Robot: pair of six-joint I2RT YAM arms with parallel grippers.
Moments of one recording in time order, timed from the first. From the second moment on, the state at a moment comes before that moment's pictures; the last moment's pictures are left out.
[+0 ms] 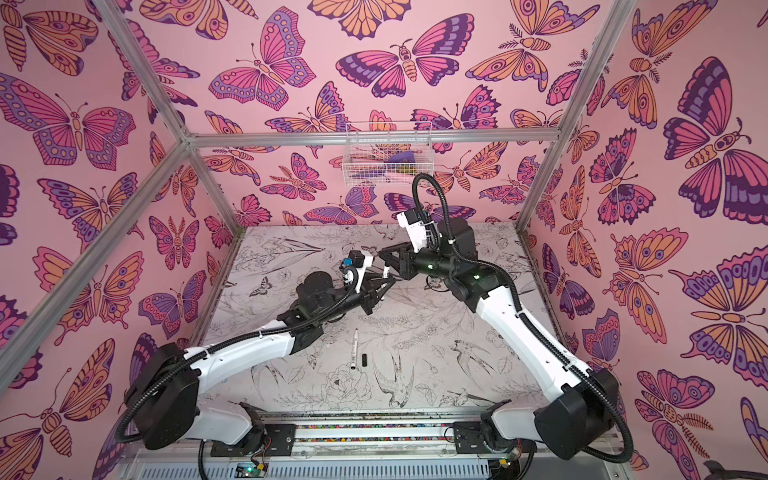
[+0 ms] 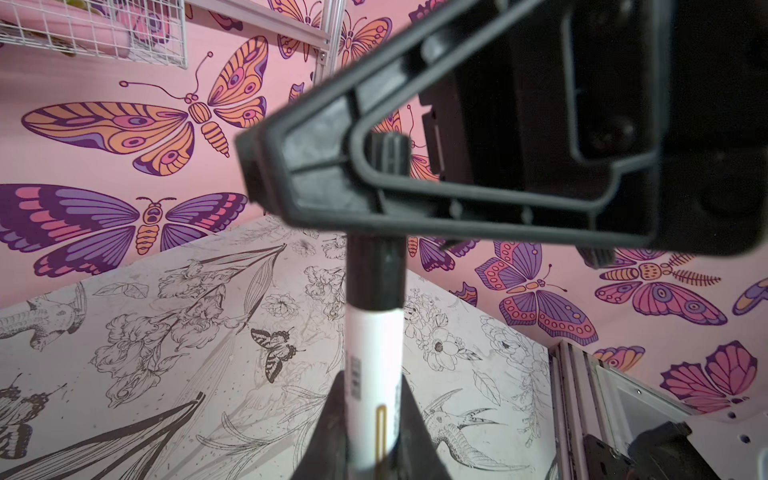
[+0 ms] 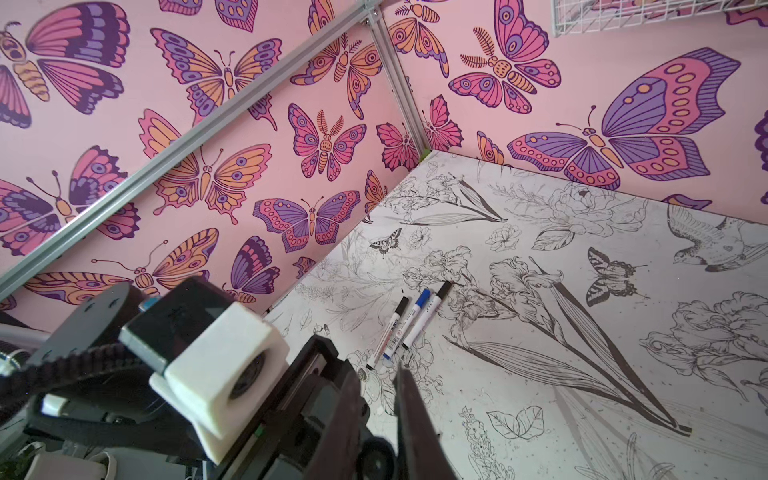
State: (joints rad) left arm -0.74 1.43 0.88 0.53 0.33 -0.23; right arm 0.48 1.34 1.30 -0.29 -0.59 0.27
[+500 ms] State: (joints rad) left arm -0.71 1.43 0.98 0.34 0.34 0.08; right arm 0.49 1.38 1.38 -0.40 -0.57 0.19
